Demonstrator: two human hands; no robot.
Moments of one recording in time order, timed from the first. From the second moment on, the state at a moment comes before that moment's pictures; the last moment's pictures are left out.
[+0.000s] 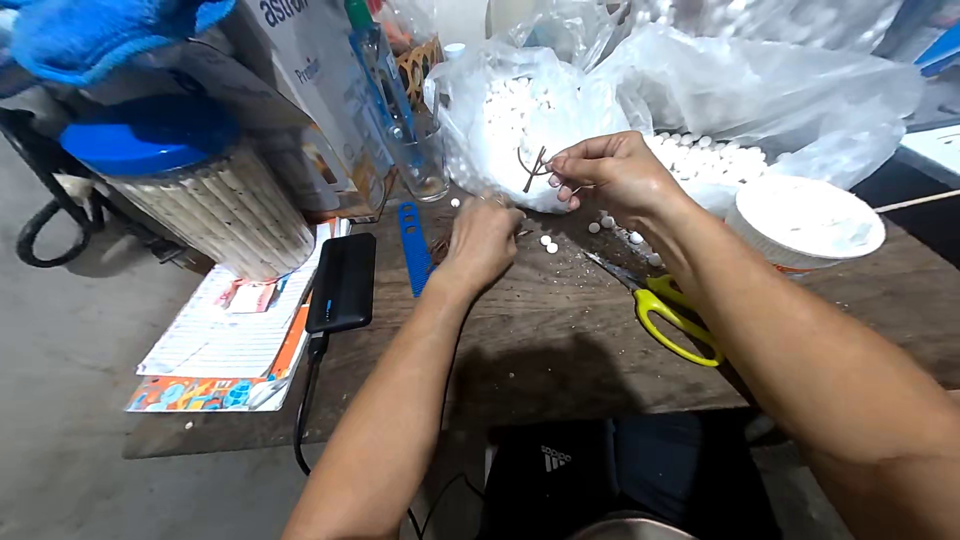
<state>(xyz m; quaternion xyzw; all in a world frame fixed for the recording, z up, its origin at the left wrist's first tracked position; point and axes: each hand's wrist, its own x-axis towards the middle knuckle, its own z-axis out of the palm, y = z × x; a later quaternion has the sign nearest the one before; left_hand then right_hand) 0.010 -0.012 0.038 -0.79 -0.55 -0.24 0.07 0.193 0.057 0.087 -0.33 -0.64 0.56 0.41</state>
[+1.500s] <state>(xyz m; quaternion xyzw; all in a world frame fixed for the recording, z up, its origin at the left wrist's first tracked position) 0.065 -0.040 0.037 -0.64 -0.41 -0.63 -0.14 0.328 -0.044 0.023 -0.43 -0.84 0.10 0.32</state>
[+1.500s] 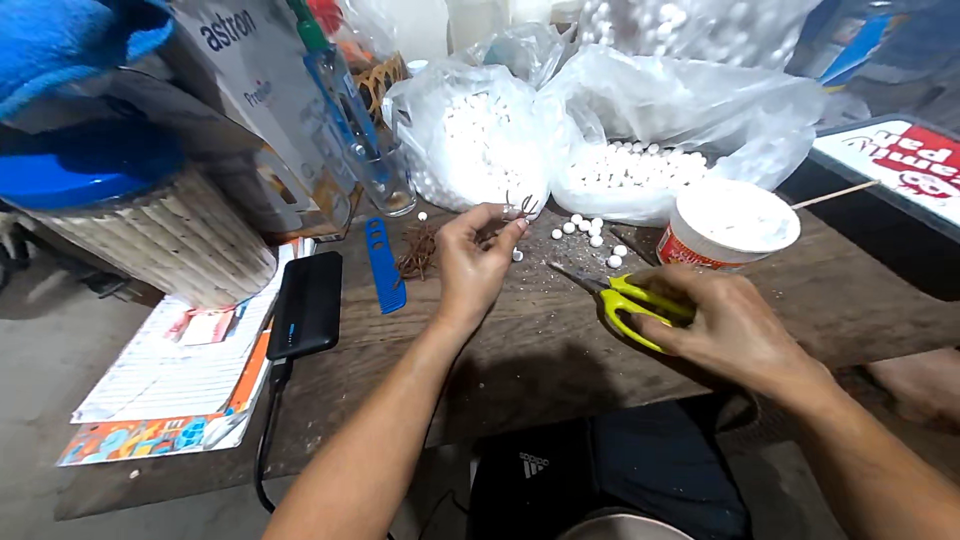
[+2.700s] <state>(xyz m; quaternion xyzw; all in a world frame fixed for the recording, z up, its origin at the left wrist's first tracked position) 0.081 -0.050 0.030 -0.72 -0.43 -0.53 -0.09 0.310 -0.041 0.012 -0.28 -0.68 0.50 0.45</state>
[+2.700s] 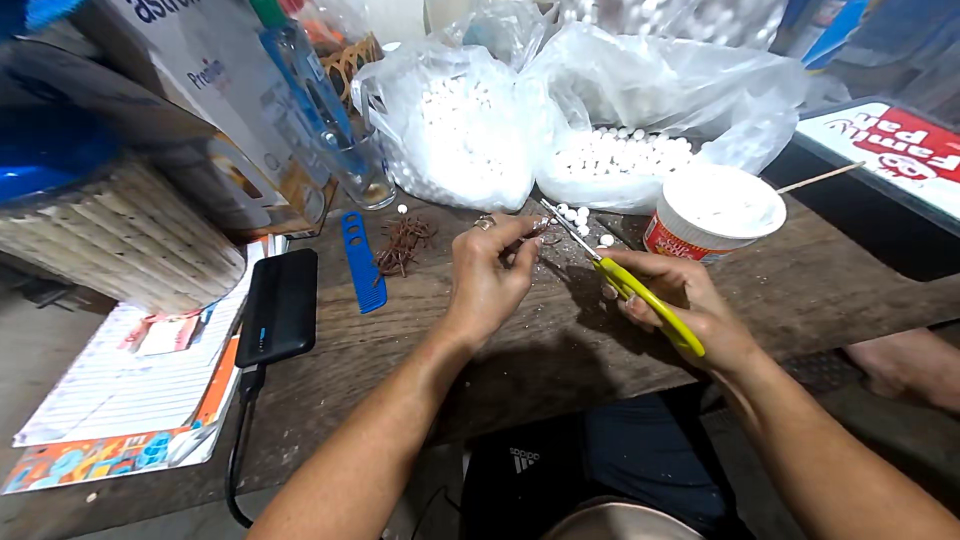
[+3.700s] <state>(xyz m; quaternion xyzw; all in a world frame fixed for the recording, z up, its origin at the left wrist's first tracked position) 0.083 -0.050 0.032 -0.73 -0.43 -0.53 -0.04 0.311 -0.039 0.013 -0.29 -0.68 0.52 0.43</state>
